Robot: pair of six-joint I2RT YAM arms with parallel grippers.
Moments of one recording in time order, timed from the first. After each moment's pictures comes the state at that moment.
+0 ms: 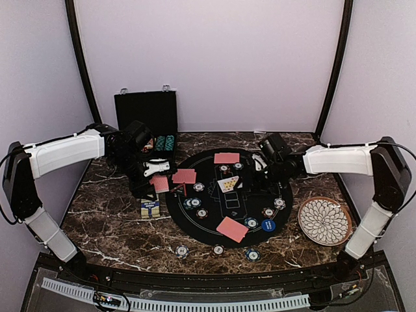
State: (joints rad) left arm -0.57 1.59 1.27 -0.96 0.18 0.70; right arm 0.63 1.68 1.07 -0.42 -0.32 0.58
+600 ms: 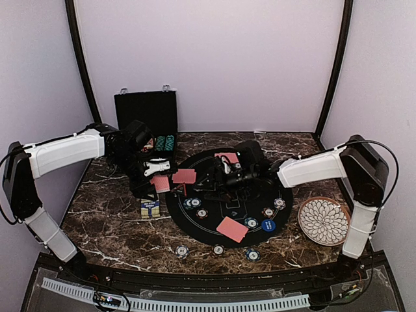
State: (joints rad) left arm -0.57 1.59 1.28 -0.96 0.20 0.69; right arm 0.82 1.85 1.11 0.17 -0.63 0.98
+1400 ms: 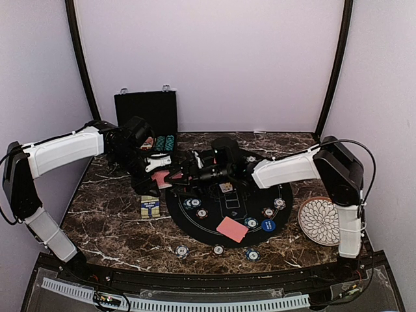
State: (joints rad) left arm -0.57 1.59 1.31 -0.95 0.23 0.67; right arm 0.92 2.06 1.35 0.40 -0.73 1.14
